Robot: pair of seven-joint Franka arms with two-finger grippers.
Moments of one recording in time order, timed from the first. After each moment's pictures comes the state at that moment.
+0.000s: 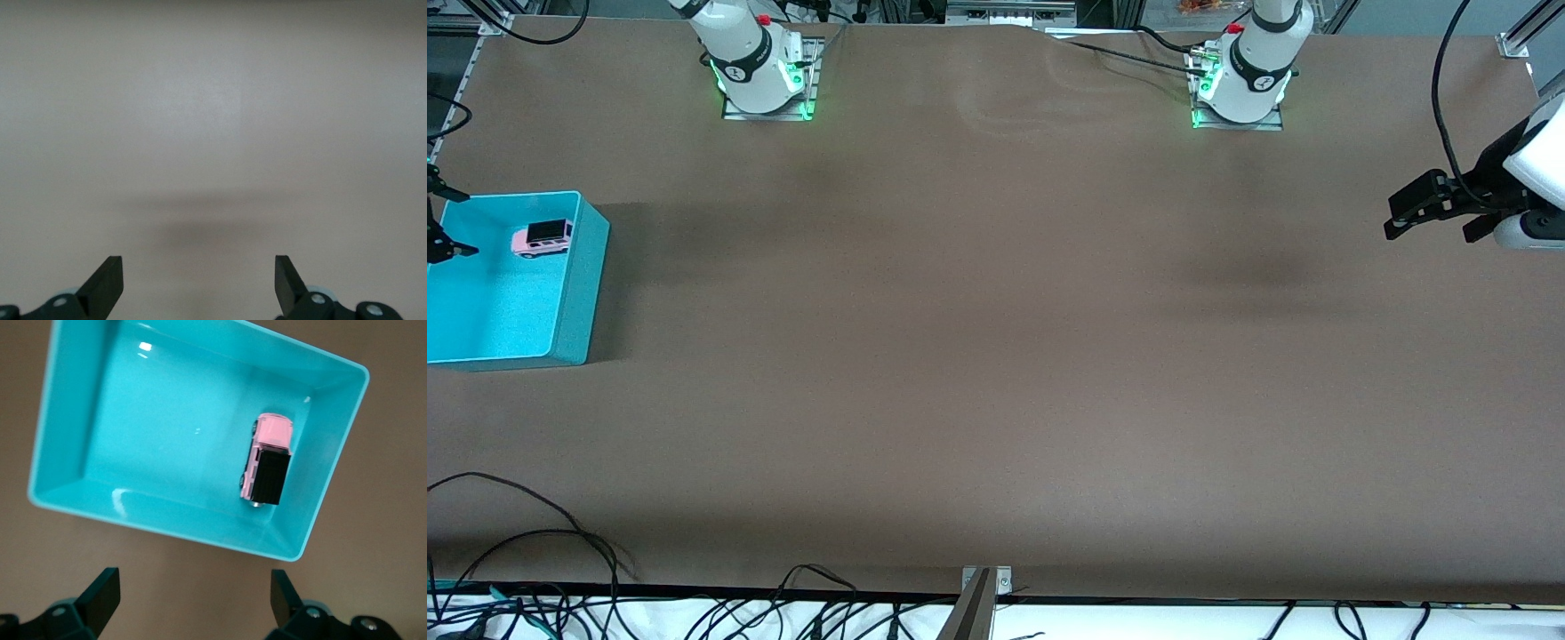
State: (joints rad) left arm 0.00 0.02 -0.02 -1.56 -0.03 1.59 -0.02; right arm -0.14 0.13 -0.41 -1.92 0.02 1.92 0.65
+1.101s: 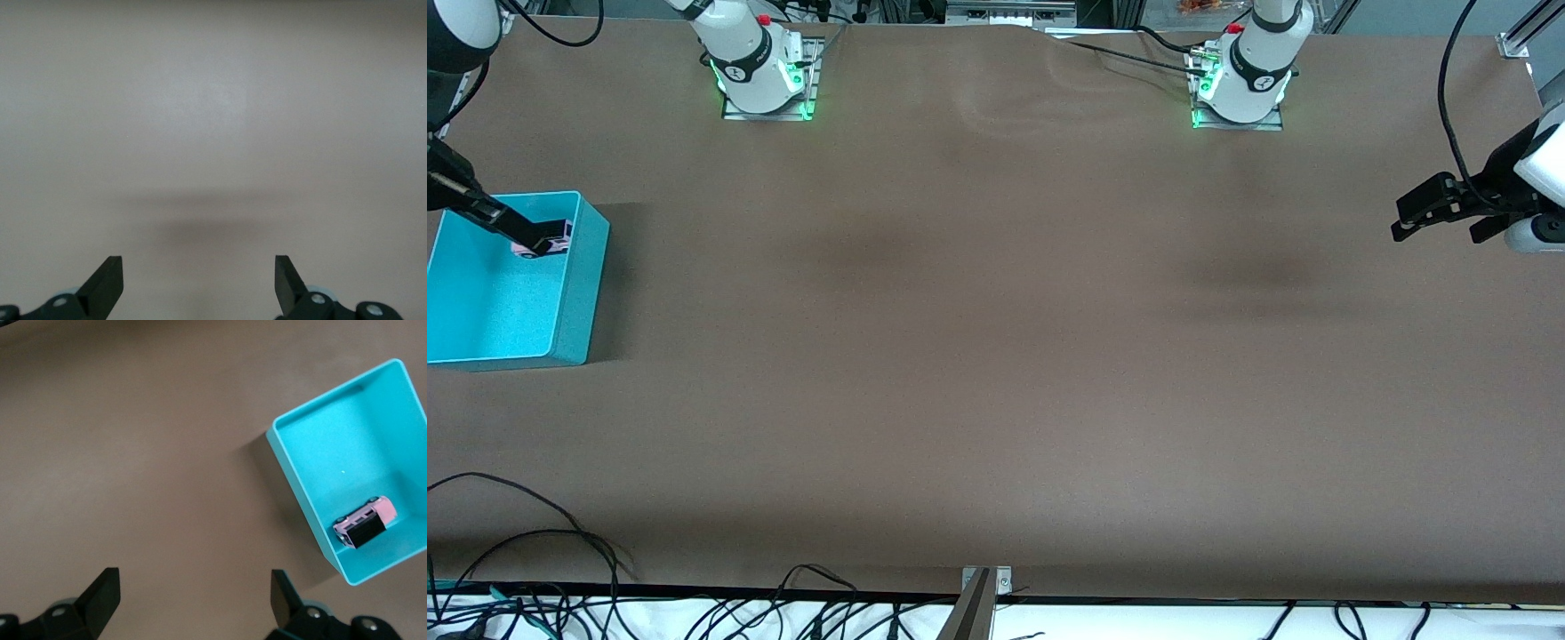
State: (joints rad) left arm 0.01 0.03 -0.01 -1.56 -0.03 1.59 -0.02; right arm -0.04 -0.08 -0.07 -1.87 -0.07 1.86 0.30
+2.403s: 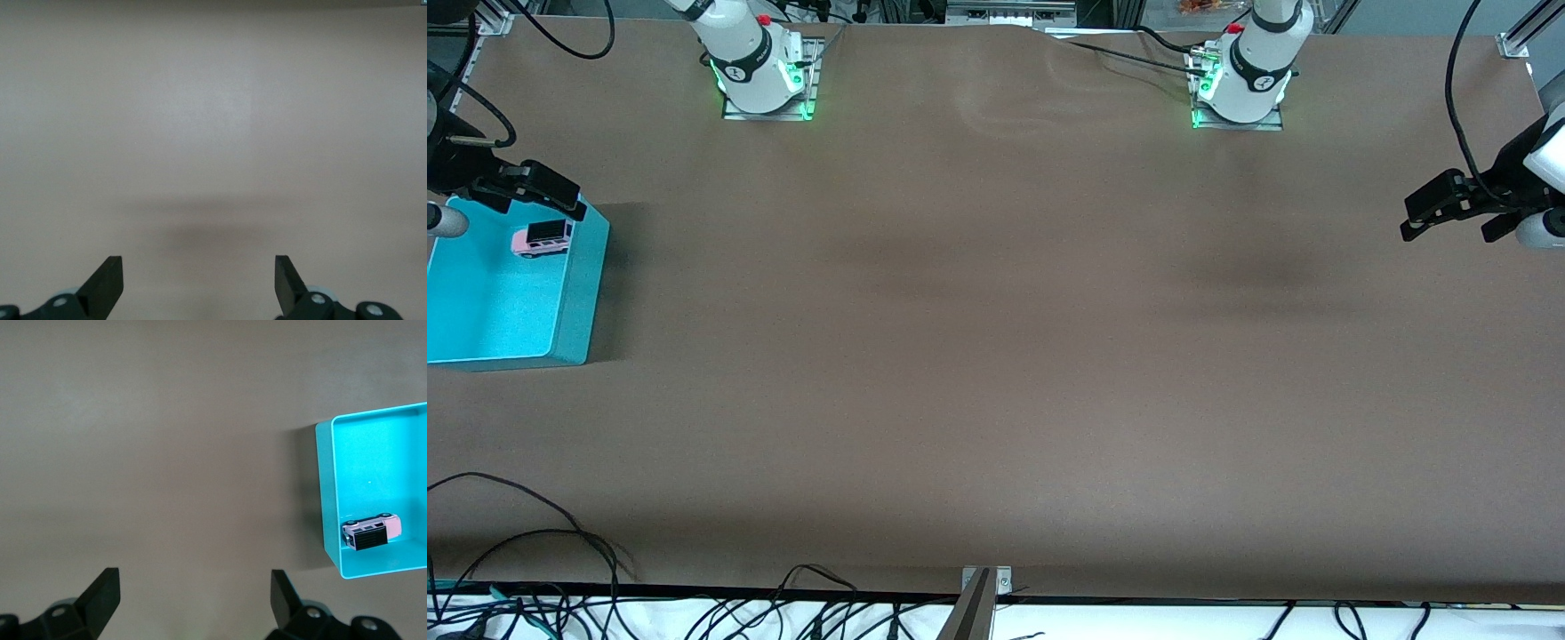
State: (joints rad) left arm 0.01 0.03 -0.02 -1.54 -0.01 1.59 -0.02; right arm 0.01 -0.02 -0.02 -1.65 -0.01 1.58 0.08
